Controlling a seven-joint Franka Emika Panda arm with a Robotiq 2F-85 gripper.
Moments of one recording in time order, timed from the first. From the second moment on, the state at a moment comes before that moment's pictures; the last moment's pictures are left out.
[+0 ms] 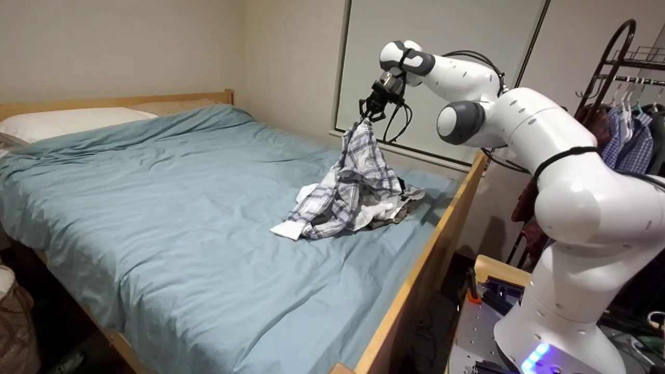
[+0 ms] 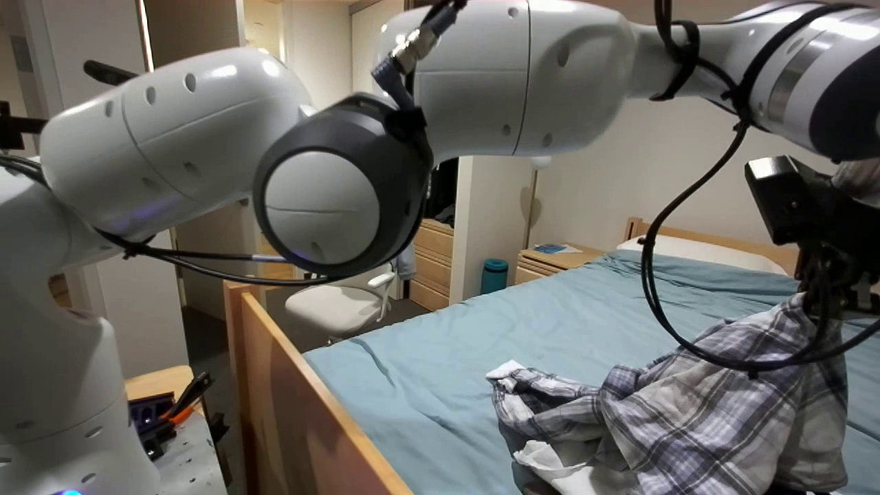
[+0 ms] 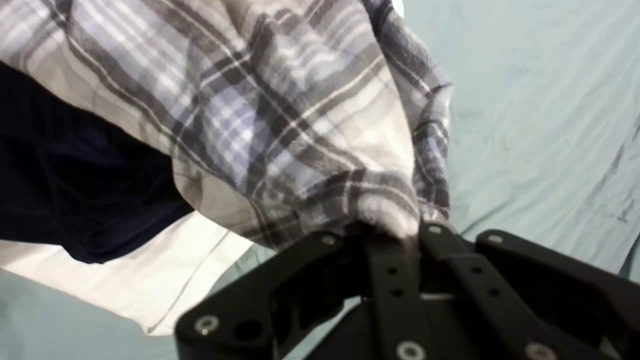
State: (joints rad) arm -0.75 1.15 0.05 -0.37 0.35 1.70 0.38
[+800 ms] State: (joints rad) arm -0.75 1.20 0.03 -0.37 0.22 1.63 -0.17
